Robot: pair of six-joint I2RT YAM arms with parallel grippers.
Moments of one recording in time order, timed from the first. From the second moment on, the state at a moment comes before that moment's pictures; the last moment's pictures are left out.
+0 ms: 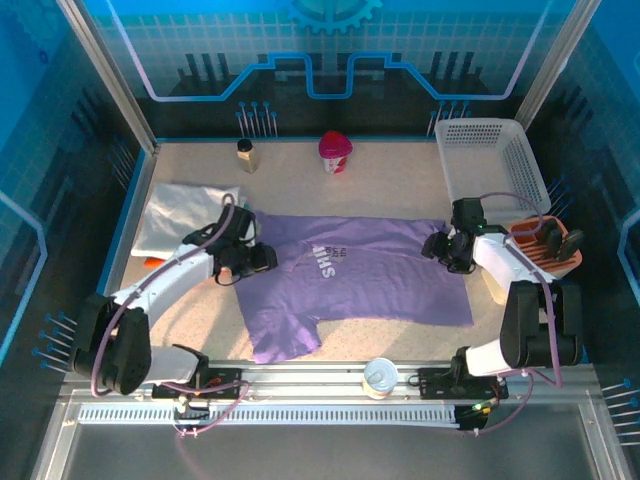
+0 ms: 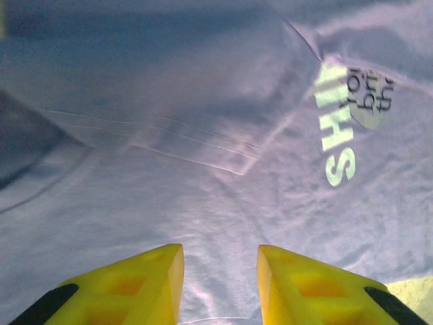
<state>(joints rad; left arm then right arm) -0.36 1.35 0.83 -0.58 0.24 -0.61 -0.01 1.43 0.82 -0.60 -0.11 0.47</state>
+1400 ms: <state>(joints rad) -0.60 1.78 1.14 -0.68 -0.15 -0.51 -0.17 1.37 0.76 -0.51 -0.19 0.48</state>
